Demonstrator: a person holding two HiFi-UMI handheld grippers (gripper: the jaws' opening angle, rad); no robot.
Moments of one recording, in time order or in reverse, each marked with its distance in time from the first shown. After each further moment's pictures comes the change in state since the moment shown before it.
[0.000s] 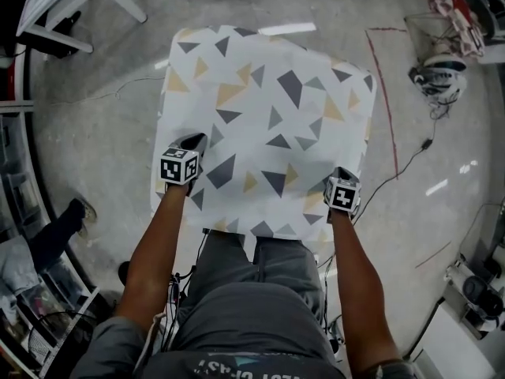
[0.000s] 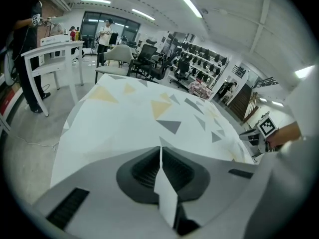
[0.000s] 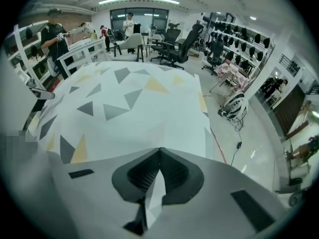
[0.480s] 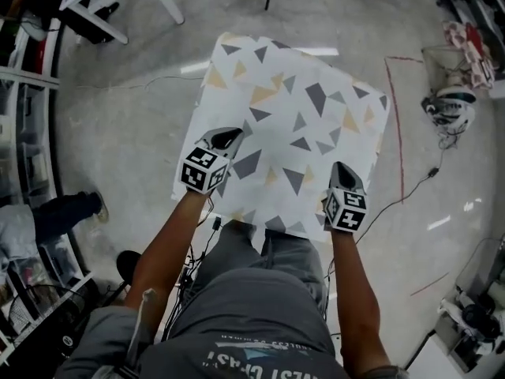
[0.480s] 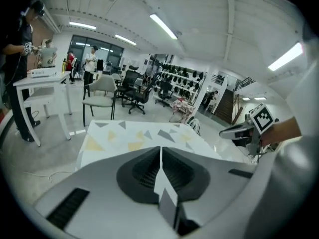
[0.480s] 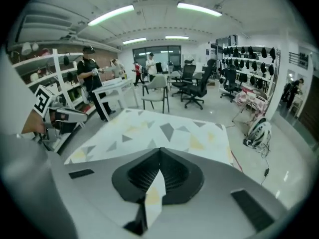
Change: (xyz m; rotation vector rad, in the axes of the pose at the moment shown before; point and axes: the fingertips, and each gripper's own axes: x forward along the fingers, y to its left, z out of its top) left arm -0.115 -0.089 0.076 0.166 -0.242 -0.089; right arm -0.148 0.112 0.097 -0.056 -0.392 0.252
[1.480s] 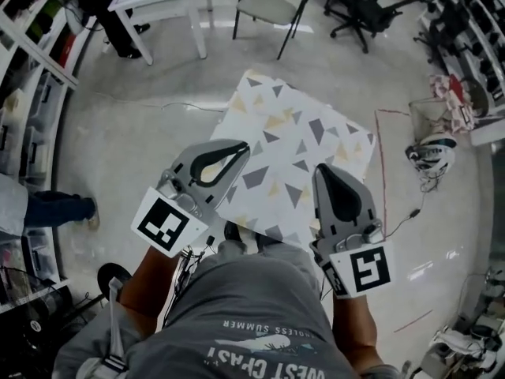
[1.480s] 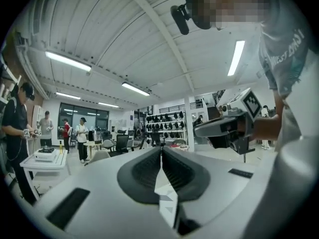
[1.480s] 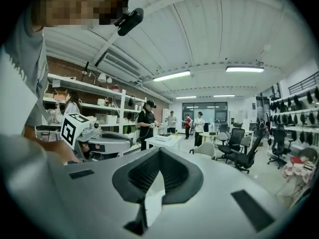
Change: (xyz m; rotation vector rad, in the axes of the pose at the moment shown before) left arm -0.305 -0.155 0.206 0.362 -0.590 0.016; right arm -0.309 0.239 0.234 -0.348 -0.638 0.454
